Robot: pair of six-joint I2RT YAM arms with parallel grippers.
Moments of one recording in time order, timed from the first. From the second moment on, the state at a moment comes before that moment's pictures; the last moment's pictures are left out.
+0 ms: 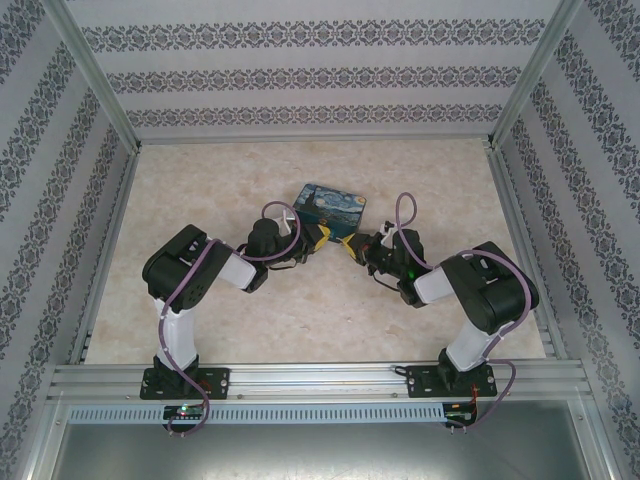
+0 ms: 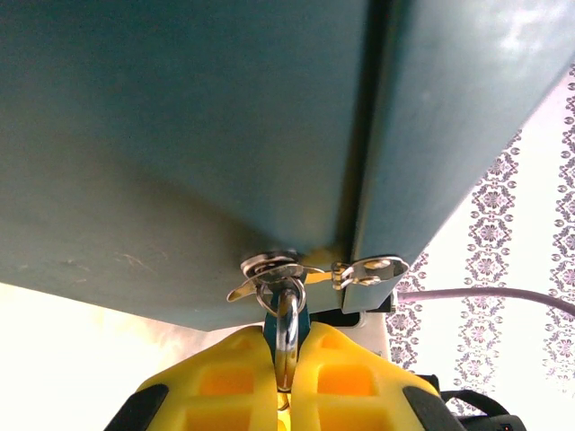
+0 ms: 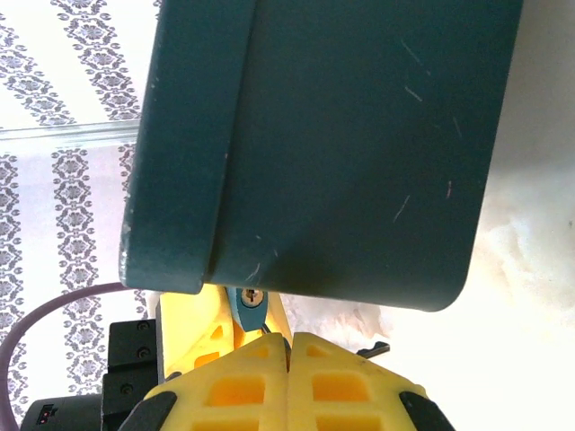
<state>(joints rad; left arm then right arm) -0.52 1.96 0.72 1.05 0.47 -1.48 0.40 1.70 0.41 0.99 -0.47 1.46</state>
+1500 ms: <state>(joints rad) -0.52 1.97 0.72 1.05 0.48 -1.48 0.40 1.71 0.45 0.93 -0.47 1.46</state>
